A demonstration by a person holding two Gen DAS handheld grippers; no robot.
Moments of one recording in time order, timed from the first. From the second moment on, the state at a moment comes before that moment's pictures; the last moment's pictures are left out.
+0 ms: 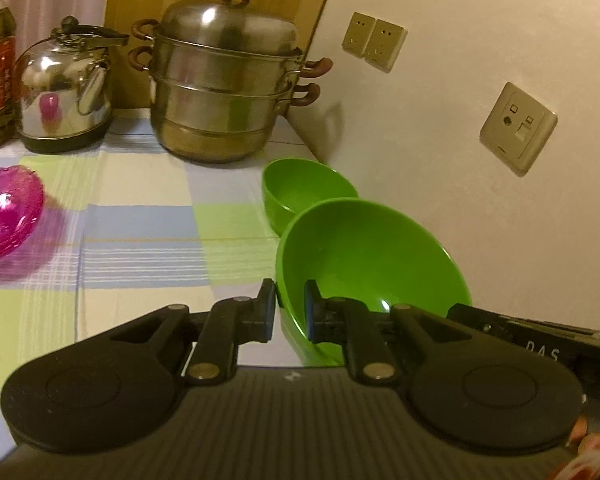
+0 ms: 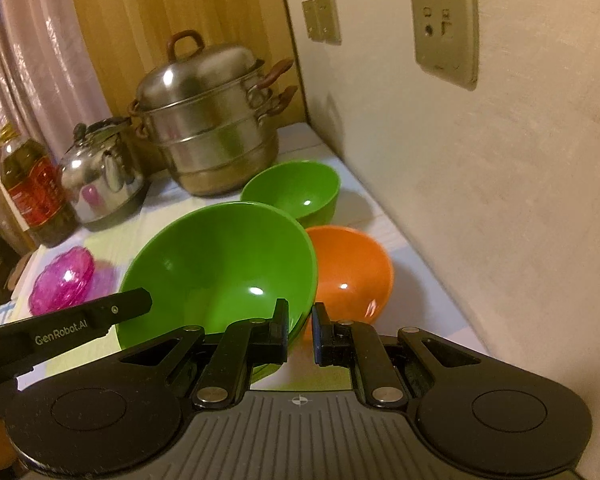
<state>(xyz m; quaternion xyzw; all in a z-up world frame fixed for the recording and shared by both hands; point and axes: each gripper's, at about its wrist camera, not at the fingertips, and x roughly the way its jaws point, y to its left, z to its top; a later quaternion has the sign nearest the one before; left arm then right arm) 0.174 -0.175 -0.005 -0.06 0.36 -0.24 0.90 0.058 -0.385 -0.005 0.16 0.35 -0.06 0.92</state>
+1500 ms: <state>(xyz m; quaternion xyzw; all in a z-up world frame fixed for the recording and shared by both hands) 0.243 -0.255 -0.065 -0.01 0.41 -0.26 0.88 0.128 -0.444 -0.068 0.16 0.40 -0.10 0.90</state>
